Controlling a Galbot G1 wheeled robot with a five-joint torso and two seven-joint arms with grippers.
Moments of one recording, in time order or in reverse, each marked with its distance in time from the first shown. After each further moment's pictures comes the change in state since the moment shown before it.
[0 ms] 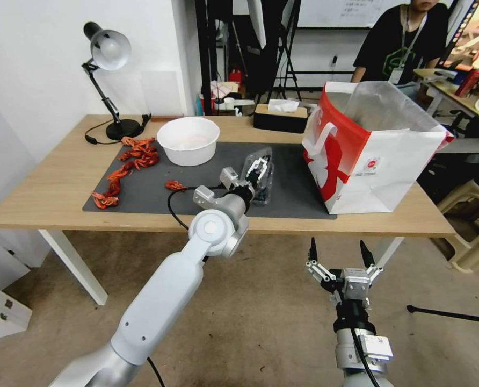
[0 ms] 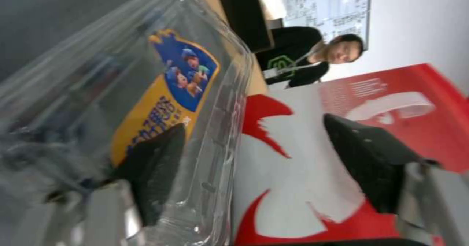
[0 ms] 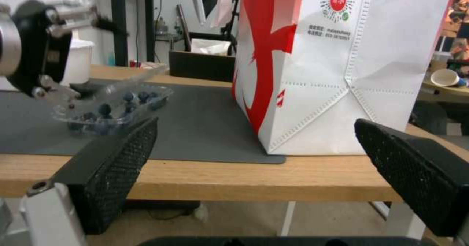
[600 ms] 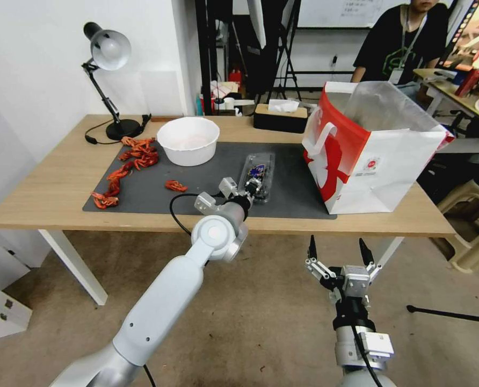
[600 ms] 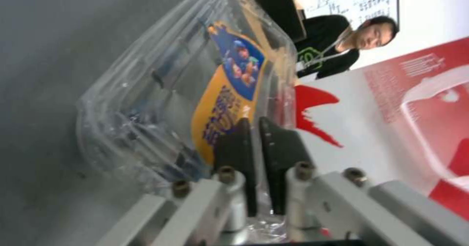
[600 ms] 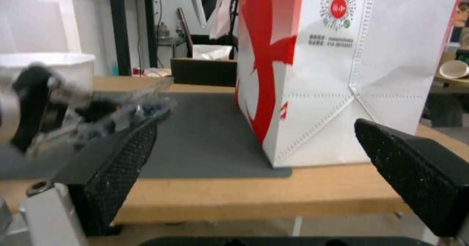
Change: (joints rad) left arm 0.015 0.023 0.033 0.018 0.108 0.030 -0.026; right arm 0.058 -0.035 0.005 0.045 0.113 -0.070 0.001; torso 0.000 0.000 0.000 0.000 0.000
